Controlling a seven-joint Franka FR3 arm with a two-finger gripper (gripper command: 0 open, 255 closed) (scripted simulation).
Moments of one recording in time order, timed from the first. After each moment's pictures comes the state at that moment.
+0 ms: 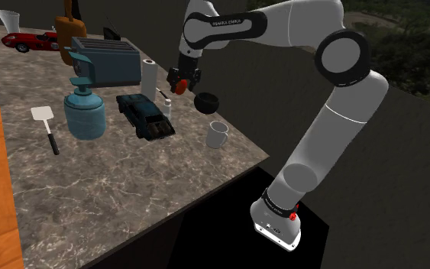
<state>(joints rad) -0.01 0.03 0.05 -1.93 0.02 1.99 0.21</state>
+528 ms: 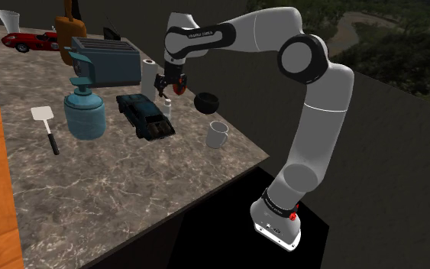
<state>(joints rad) 0.00 0.31 0.05 -1.71 -0.03 2.03 0.24</state>
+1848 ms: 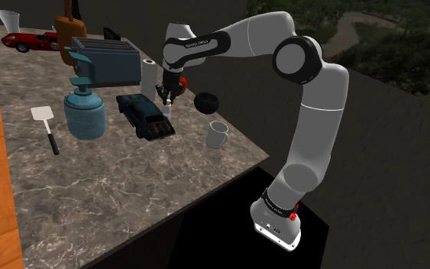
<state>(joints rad) 0.00 0.35 0.05 -1.74 -0.03 2.10 0.24</state>
